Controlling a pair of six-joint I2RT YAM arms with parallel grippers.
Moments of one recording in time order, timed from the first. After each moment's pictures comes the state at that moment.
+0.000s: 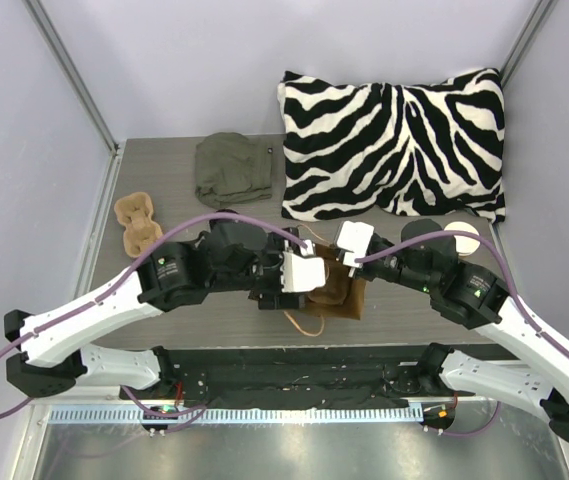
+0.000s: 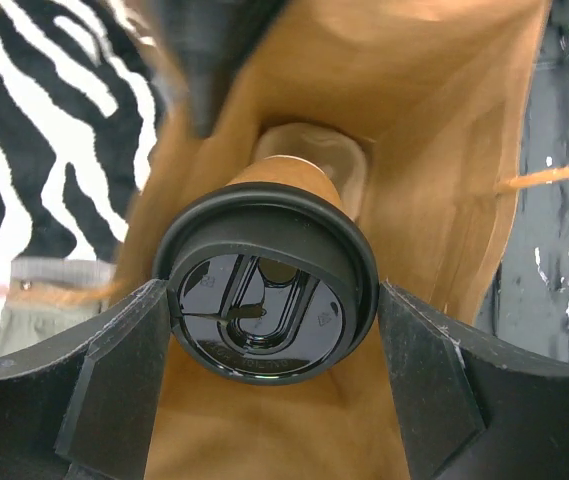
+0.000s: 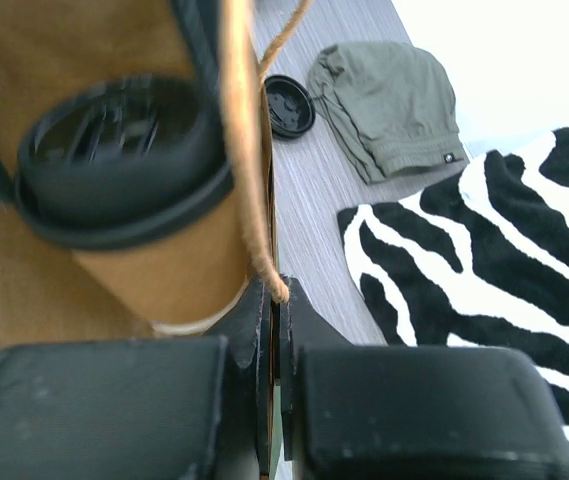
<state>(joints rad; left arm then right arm) -1.18 1.18 1.43 -0.81 0.02 0.51 0.87 0.83 1.05 -0.49 -0.14 -0.50</state>
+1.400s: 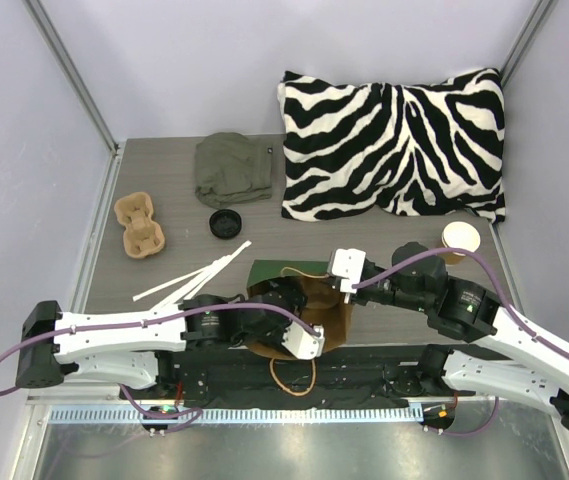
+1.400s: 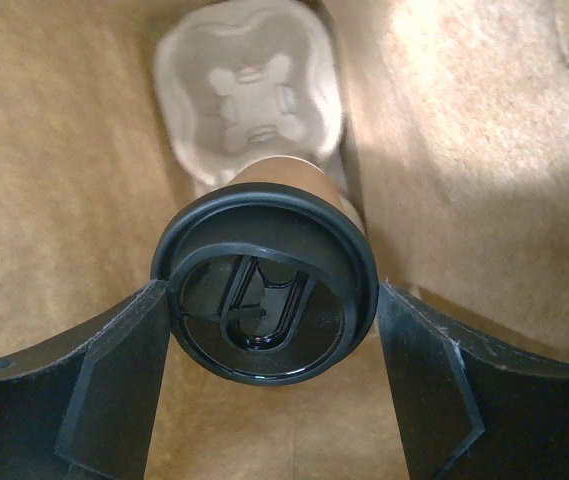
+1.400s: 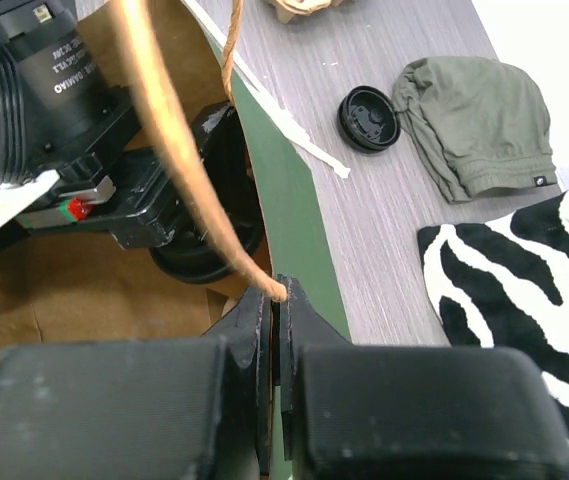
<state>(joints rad) -1.37 1.13 0.86 -0.51 -0.31 0.79 1.01 0.76 0.90 -0.43 -0.15 -0.42</state>
